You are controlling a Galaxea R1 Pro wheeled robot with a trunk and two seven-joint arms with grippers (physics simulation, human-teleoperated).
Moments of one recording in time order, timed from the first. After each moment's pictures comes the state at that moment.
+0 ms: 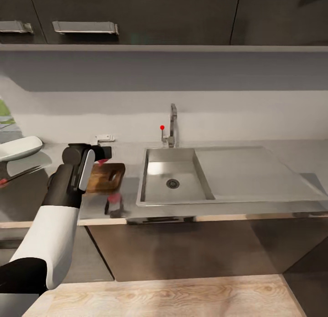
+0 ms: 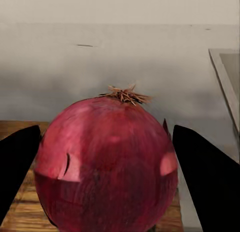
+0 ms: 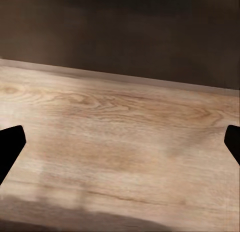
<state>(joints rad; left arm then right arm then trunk) -1.05 0.02 -0.01 -1.24 0.06 0.99 0.14 -0.14 0.09 0.15 -0.20 0.14 -0.66 -0.16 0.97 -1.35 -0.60</state>
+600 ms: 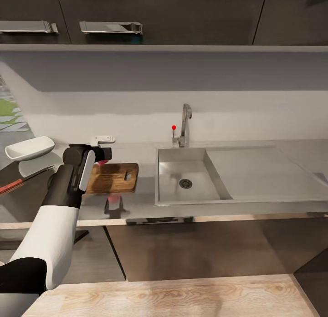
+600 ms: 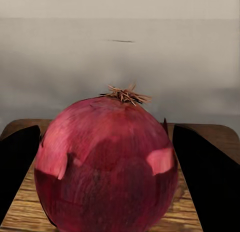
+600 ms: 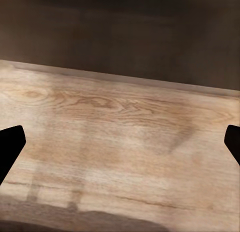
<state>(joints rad) -1.05 0.02 -0.01 -1.22 0.06 0.99 0.14 -0.14 0.09 0.15 -0.20 0.14 -0.66 -0.16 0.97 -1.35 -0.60</state>
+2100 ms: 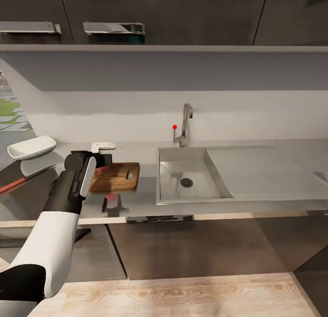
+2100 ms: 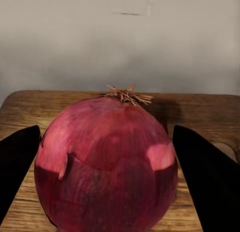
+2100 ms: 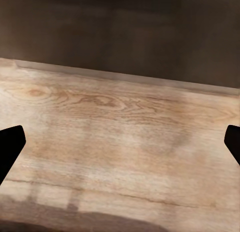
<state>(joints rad) -1.01 0.02 -0.01 -1.22 0.06 0.99 0.14 -0.14 0.09 0.16 -0.20 0.14 -0.66 -0.16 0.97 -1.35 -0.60</state>
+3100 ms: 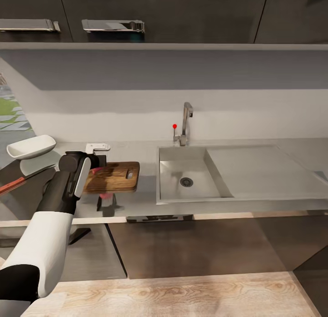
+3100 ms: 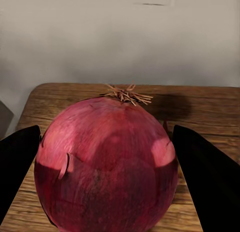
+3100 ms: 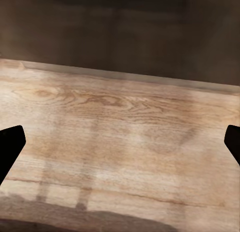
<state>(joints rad) -1.01 0.07 -0.01 -1.21 0.06 0.99 0.14 -0.14 0.11 0.16 -0.20 0.14 -0.66 -0.16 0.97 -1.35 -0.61</state>
